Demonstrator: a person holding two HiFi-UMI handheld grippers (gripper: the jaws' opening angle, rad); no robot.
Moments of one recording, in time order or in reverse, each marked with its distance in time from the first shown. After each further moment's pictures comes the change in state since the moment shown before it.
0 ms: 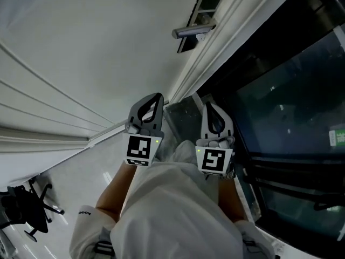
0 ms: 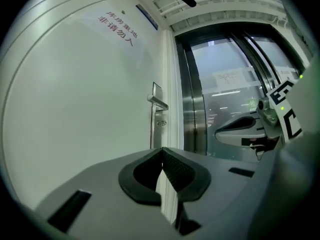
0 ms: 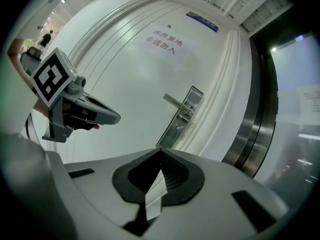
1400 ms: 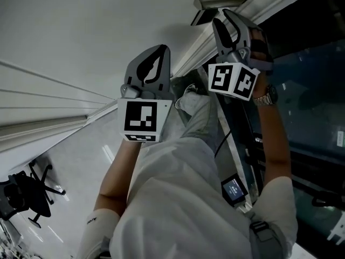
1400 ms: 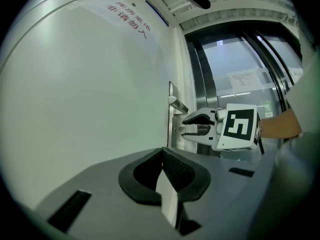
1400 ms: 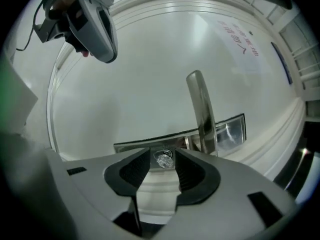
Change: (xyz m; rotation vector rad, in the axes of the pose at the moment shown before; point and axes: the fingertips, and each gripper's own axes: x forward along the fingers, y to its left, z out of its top) left arm 0.044 0.051 0.026 -0.044 -0.003 0.082; right arm 0.170 -0.045 0.043 -0.768 0.004 -0.025
